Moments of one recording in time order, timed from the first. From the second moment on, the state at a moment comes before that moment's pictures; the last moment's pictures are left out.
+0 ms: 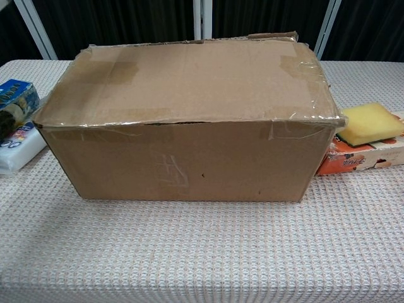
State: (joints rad) left arm -0.88 -1.53 -0.38 -1.37 1.41 1.25 0.35; right arm 0.11 -1.10 0.09 -1.59 -1.47 1.41 -0.03
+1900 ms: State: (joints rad) left arm -0.11 -1.12 -0.14 -1.61 1.30 1.54 -0.14; right arm 1.34 -1.05 0.23 -1.75 -0.60 0.29 0.08
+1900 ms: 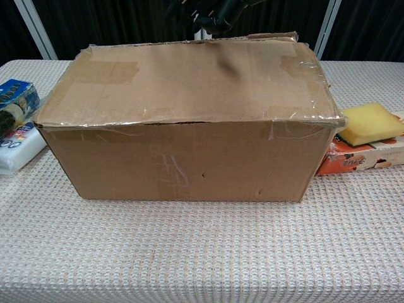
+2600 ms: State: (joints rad) left arm -0.10 -1.13 -0.15 -1.58 1.31 1.52 -0.14; right arm 1.33 -1.06 0.25 -1.71 -0.67 0.21 0.25
